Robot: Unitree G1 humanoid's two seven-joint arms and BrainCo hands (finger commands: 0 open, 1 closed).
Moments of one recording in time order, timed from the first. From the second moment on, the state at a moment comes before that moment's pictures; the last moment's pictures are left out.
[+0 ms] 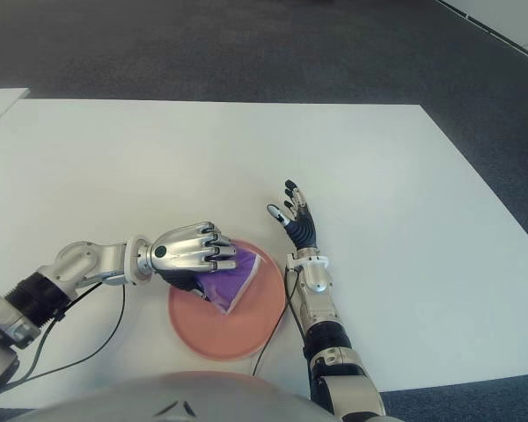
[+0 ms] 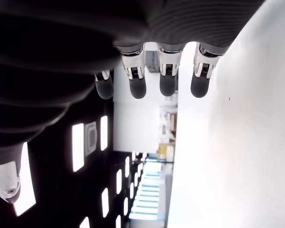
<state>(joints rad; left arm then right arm) -0.35 0.65 -0.63 0.20 1.31 -0.85 0.75 -0.17 -0.04 -0.02 0.68 -0.03 -0.58 0.03</state>
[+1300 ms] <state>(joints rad) -0.40 0.66 -0.71 0.26 1.38 -0.78 1.01 -0.08 -0.01 -0.01 0.51 -0.02 -0.47 0.03</state>
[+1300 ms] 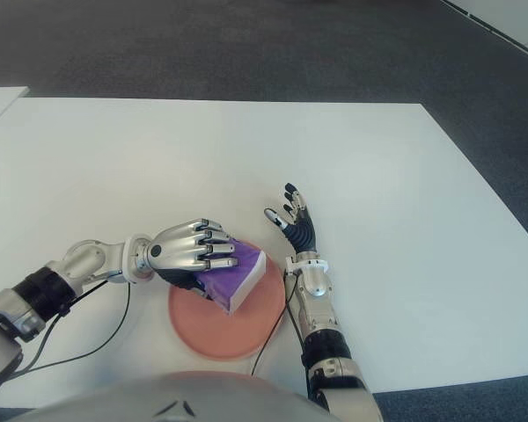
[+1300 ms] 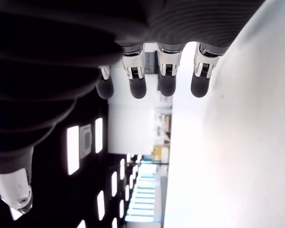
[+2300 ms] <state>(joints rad) -0.41 0.70 -0.72 0.21 1.33 -0.77 0.84 -0.13 -0.02 -0.02 0.61 -0.01 -0.53 0.06</state>
